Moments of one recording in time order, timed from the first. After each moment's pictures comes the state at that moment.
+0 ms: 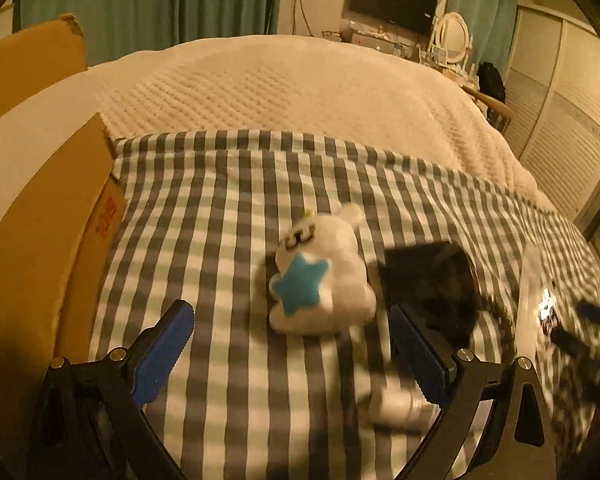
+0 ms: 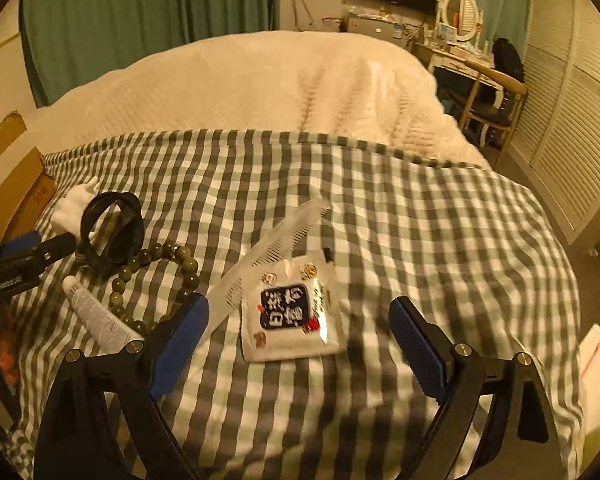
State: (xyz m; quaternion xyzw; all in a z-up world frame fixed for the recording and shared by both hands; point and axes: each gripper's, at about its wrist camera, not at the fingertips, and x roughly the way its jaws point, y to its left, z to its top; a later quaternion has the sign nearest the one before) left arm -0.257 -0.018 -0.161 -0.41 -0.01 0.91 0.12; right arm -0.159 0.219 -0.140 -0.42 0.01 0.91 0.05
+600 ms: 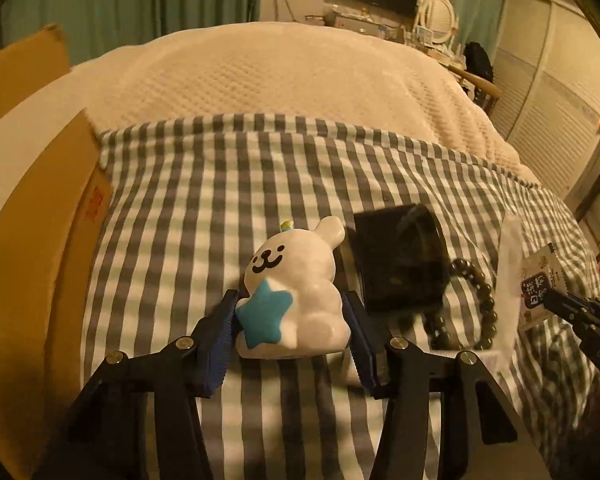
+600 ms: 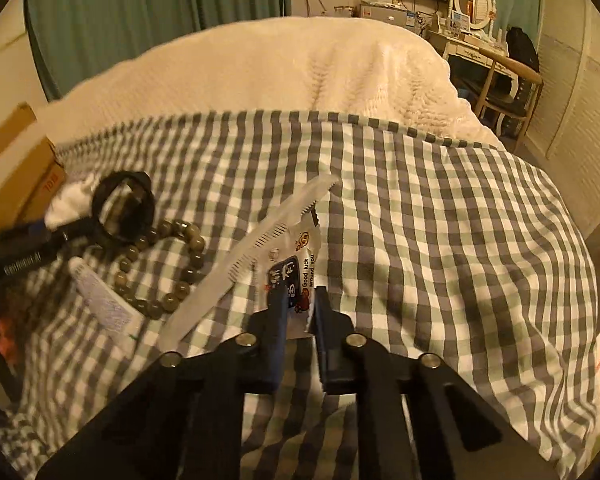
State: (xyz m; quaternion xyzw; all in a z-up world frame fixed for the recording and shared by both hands) left arm -0.228 -0.004 -0.157 -0.44 0.01 0.89 0.14; right arm -0.148 0.226 -0.149 -0.43 0.03 0.90 0.02
